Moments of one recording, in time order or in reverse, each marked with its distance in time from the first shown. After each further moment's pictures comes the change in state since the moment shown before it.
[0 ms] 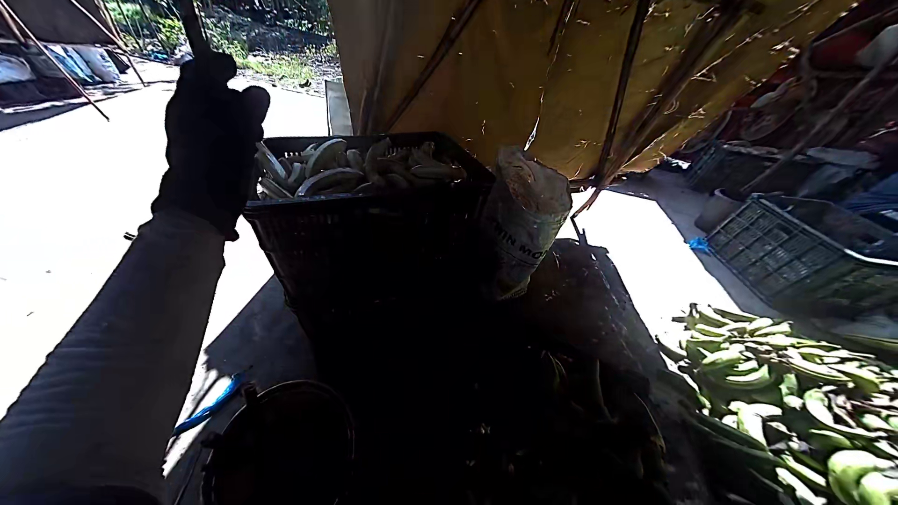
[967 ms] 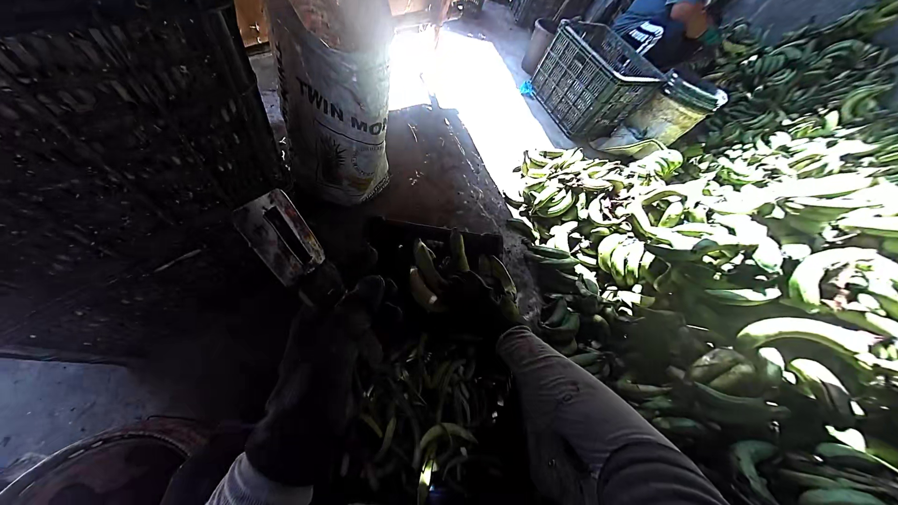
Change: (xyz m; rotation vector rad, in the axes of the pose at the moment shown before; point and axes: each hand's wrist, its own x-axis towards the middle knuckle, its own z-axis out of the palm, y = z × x) left_hand -0.316 0.094 0.201 -1.156 -0.956 -0.677; right_hand 0.201 0.066 0.038 -0.371 0.011 -0.641
